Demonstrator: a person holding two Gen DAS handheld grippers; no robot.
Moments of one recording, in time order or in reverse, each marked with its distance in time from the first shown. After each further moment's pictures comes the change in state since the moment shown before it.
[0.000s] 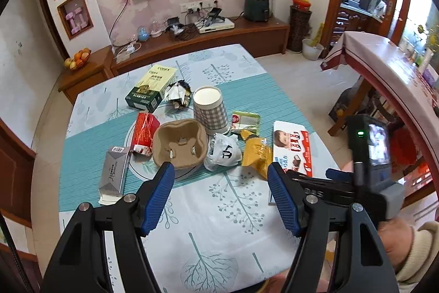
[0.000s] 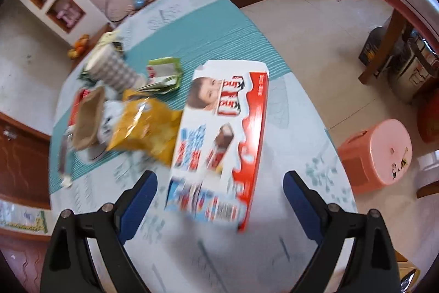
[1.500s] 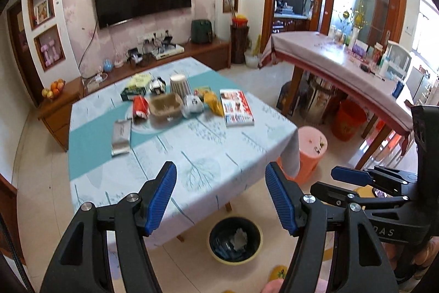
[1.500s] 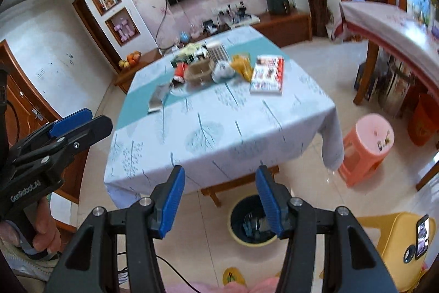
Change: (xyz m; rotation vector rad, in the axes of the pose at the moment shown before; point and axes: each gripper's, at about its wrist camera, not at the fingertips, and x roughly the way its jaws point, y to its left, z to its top) left arm -0.217 0.055 -0.197 0.202 -0.183 -0.241; right arm -0.243 0.084 -0.296 -0.108 -0.326 0.096
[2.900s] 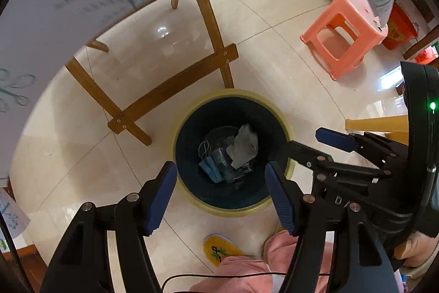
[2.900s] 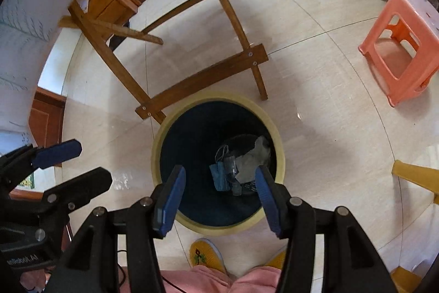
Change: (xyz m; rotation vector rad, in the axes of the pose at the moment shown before) left arm 0.397 -0.050 -0.291 -0.051 0.632 0.056; right arm 0.366 -0.185 -0.229 0.143 0.425 0.034
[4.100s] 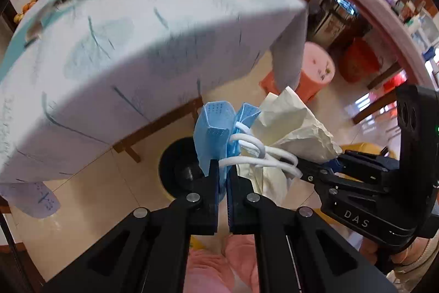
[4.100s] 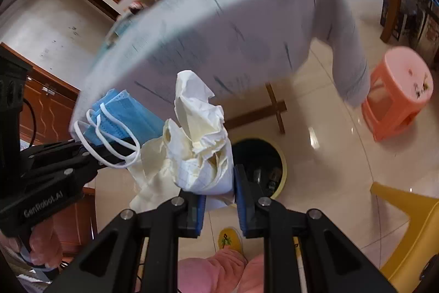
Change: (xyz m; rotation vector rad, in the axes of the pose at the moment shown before) left arm -0.218 -0.039 0.024 -0.036 -0.113 -0.109; right arm -0.225 0.042 0.024 -0.094 -0.056 0.123
